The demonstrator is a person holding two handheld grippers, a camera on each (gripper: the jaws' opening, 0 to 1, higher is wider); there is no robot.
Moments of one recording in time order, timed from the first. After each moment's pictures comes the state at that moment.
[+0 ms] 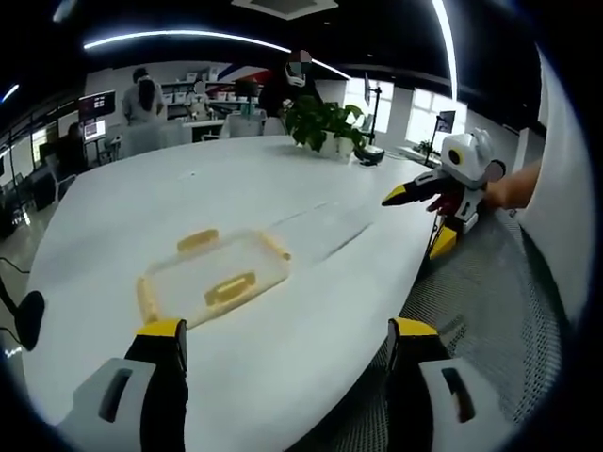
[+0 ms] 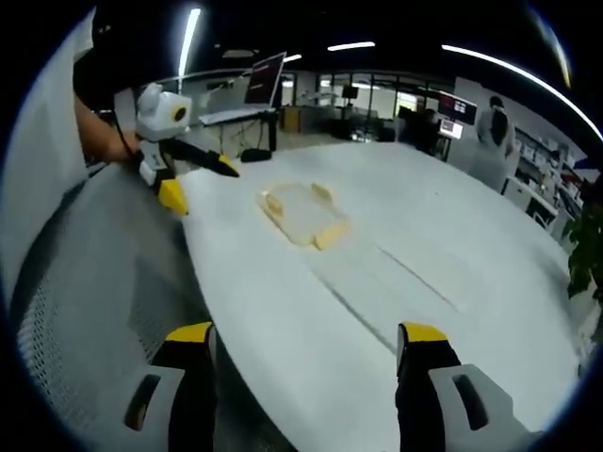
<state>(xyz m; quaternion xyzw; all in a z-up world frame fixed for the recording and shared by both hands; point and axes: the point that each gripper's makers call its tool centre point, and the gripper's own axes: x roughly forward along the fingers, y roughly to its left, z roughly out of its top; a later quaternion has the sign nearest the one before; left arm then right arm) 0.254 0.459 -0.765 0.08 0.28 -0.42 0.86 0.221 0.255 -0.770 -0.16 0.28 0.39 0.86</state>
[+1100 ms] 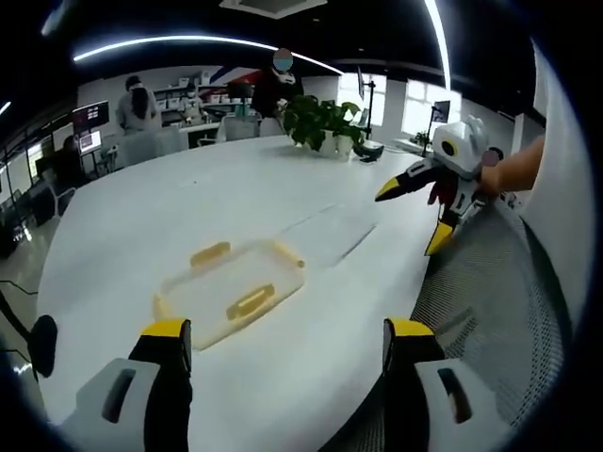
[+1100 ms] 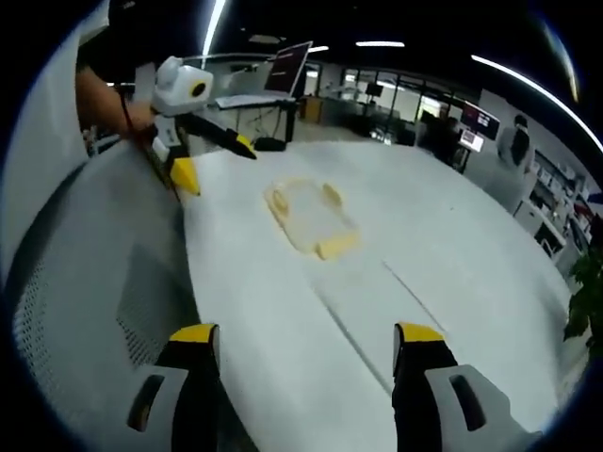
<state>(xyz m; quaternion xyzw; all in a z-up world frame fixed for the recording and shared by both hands) 0.275 0.468 -0.755 0.11 0.27 -0.43 0.86 0.244 0.271 -0.767 -0.22 0.28 0.42 0.84</state>
